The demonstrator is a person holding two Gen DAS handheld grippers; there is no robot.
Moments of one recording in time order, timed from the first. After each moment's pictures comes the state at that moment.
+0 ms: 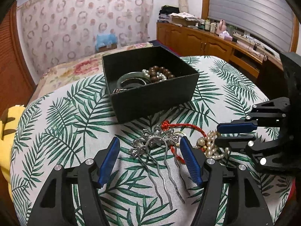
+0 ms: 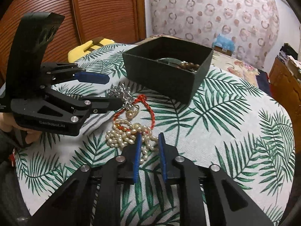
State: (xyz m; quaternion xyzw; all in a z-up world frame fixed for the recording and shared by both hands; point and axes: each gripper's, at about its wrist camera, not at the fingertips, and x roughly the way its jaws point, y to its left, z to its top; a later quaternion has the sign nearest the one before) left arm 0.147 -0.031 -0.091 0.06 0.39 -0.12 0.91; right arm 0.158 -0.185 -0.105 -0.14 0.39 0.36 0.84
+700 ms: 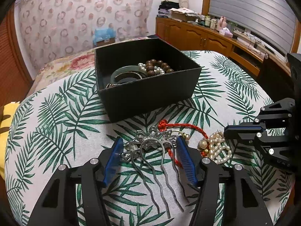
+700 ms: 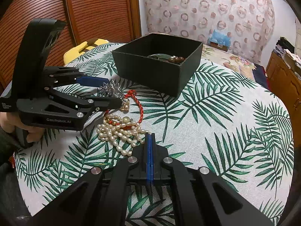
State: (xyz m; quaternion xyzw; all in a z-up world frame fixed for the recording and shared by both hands) left arm 0.156 -0.037 -0.099 0.05 0.41 -0.13 0.90; right arm 0.166 -0.201 -0.107 -0.13 0.40 0.35 0.84
